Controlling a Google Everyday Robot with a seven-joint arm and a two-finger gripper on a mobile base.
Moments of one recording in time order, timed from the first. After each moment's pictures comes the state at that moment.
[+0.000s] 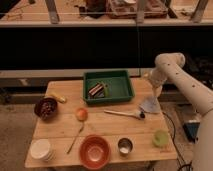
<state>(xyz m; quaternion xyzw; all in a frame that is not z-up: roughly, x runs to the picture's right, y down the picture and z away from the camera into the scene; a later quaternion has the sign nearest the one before) 0.279 -0.012 0.870 -0.19 -0.10 -0.23 0.95</state>
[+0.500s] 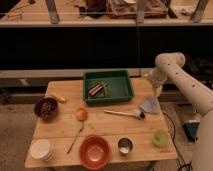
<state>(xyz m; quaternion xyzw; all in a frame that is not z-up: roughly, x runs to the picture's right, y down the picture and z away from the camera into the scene) 0.281 -0.011 0.872 -0.20 -0.11 -0.22 0.95</state>
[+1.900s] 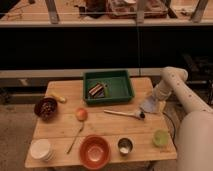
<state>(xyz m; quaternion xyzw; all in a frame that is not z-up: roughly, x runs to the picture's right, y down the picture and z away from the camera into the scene) 0.326 0.096 0.933 -0.32 -0.13 -0.08 0.94</state>
